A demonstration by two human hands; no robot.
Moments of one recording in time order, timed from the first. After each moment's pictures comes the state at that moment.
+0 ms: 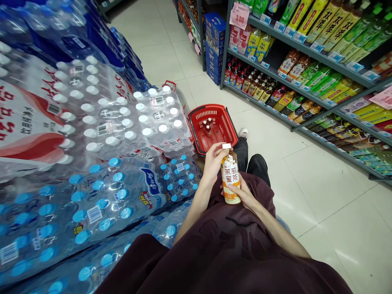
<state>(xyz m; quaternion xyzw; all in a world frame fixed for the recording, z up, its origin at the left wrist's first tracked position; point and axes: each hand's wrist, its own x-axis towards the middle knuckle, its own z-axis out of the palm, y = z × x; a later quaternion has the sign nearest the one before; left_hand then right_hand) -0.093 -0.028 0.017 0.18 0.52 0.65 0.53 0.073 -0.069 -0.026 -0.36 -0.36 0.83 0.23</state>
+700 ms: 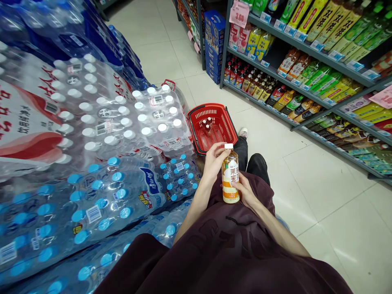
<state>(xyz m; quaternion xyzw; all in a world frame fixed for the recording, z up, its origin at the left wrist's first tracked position) -0.092 -0.028 0.016 0.19 0.54 0.63 0.52 0.074 -0.065 -0.034 -0.38 -0.35 0.81 0.28</state>
